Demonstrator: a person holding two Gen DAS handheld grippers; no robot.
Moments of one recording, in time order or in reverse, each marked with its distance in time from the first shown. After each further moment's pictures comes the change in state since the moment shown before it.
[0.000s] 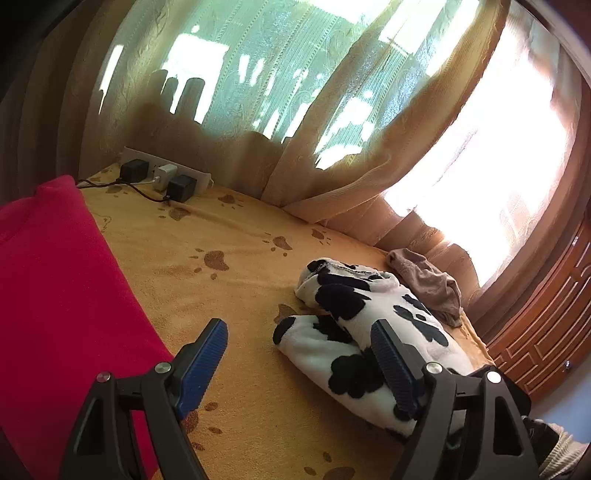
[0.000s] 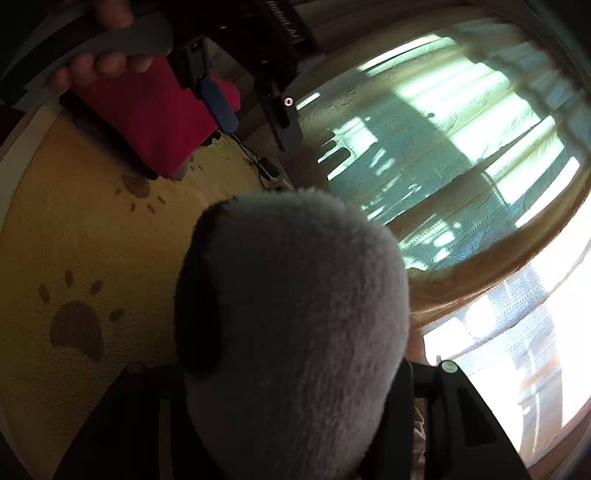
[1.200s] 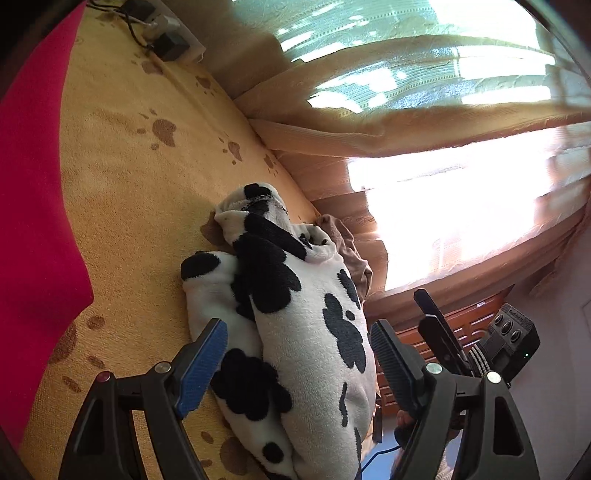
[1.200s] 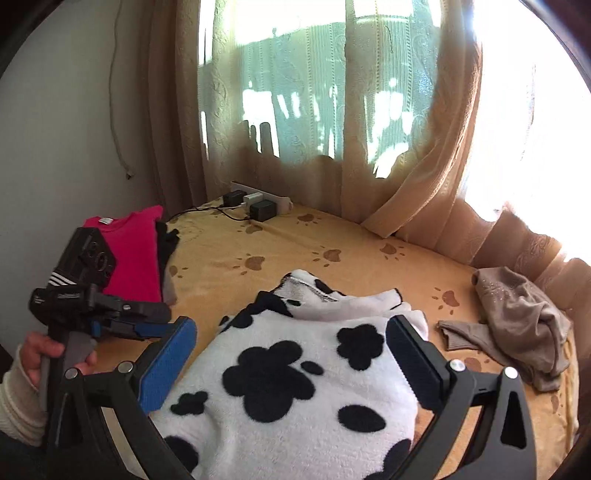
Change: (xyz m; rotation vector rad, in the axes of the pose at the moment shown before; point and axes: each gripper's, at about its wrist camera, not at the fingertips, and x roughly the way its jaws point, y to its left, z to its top) left arm 0.056 0.037 -0.033 -0.451 0.271 -0.446; right arm 0.038 -0.173 -0.028 0.895 0.191 0.277
